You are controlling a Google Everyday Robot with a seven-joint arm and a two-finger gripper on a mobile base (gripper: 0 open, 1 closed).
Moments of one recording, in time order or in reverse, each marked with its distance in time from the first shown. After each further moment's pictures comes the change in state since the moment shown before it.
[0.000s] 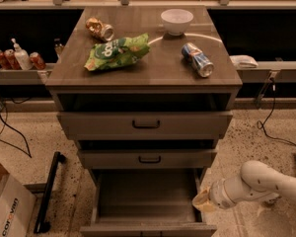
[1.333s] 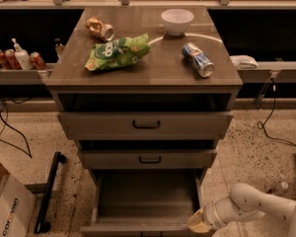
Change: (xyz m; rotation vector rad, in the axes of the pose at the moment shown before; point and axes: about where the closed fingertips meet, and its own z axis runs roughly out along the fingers) arm 0.080 0.013 0.096 -0.101 -0.003 0.063
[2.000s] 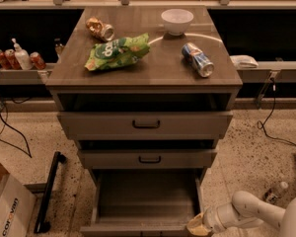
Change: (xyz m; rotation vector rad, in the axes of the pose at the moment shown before) arm 0.035 -0.020 0.035 -0.029 -0.102 0.082
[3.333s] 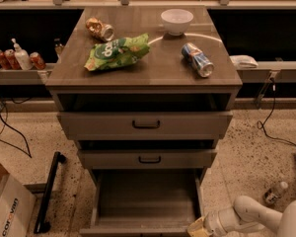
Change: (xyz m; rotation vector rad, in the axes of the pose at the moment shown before) arm 0.020 -0.003 0.010 -0.013 -0.027 0.061
